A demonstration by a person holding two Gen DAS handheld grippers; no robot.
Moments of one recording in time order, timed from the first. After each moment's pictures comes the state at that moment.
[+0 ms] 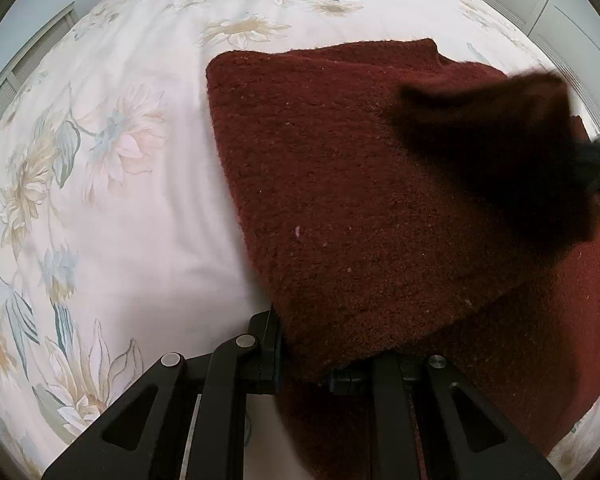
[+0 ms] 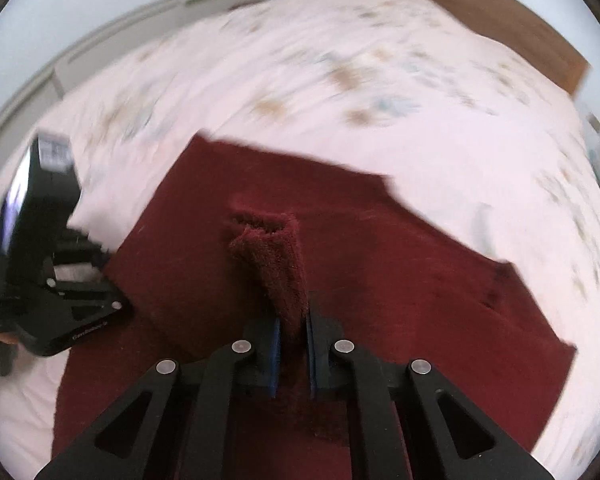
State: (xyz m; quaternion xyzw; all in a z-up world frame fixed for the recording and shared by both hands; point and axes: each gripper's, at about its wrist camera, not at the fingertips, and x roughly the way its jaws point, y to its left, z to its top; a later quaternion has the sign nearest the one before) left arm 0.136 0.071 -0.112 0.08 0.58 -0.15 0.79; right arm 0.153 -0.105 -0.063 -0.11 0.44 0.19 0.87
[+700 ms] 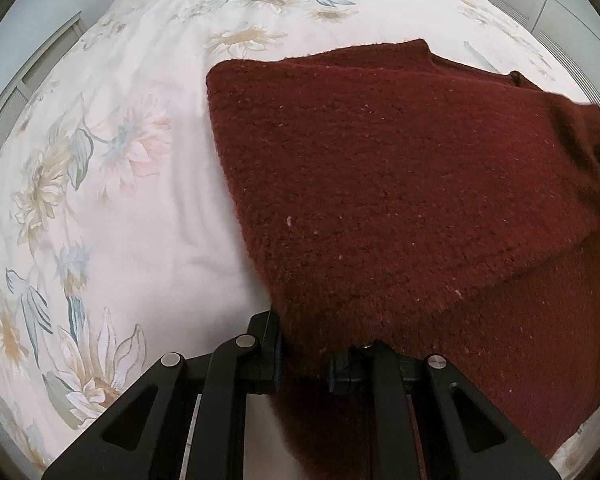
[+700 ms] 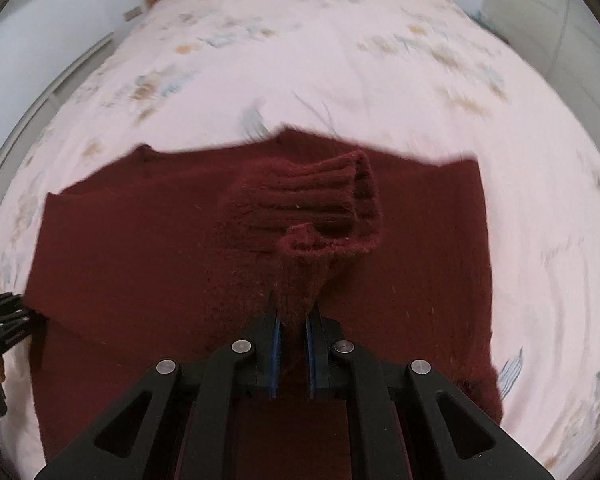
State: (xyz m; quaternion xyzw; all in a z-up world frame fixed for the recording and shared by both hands) left arm 0.109 0.056 -0.097 0.10 0.57 -0.13 0.80; right arm 0.132 -0.288 -0.120 0.07 0.50 0.04 0.86
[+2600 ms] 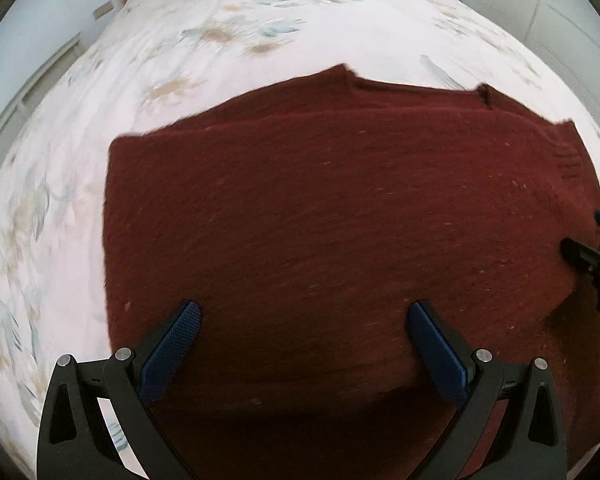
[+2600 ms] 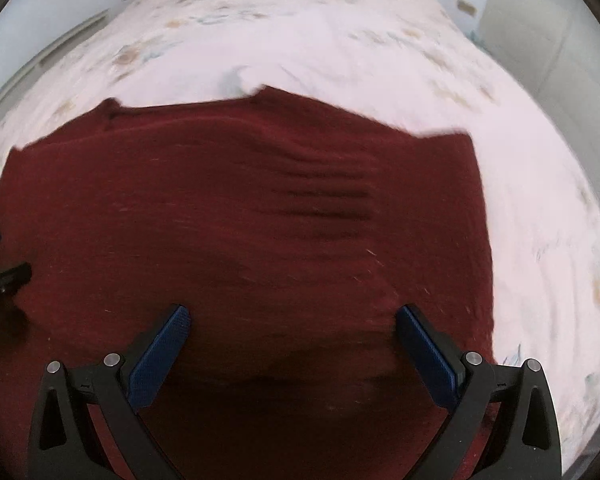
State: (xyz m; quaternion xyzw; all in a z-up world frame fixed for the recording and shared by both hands) left arm 0.141 0.004 -0.113 0.09 0.54 -0.12 0.83; right arm 0.125 -0.289 -0.150 0.03 0.48 0.01 0.87
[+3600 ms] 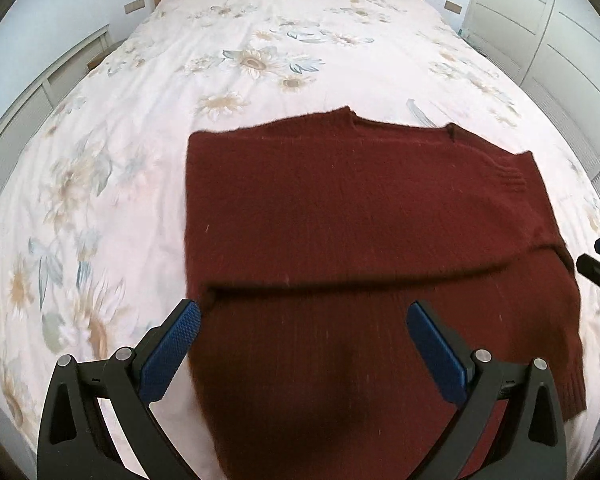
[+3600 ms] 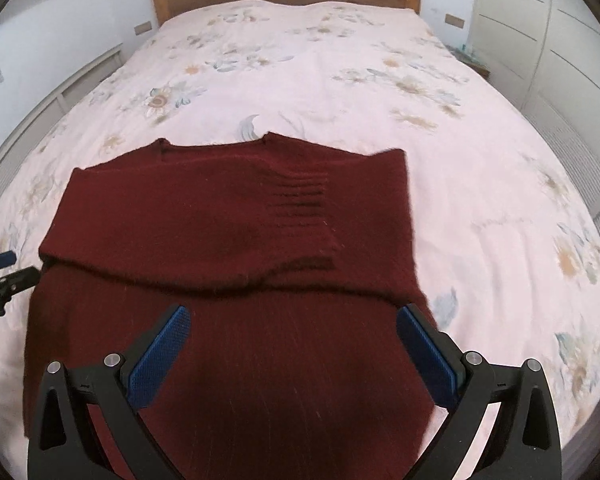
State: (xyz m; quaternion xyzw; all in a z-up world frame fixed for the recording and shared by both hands) left arm 0.047 0.053 -0.031 0.05 0.51 -0.12 0.85; right arm 0.012 -0.302 -0.075 0.02 0.44 0.02 0.90
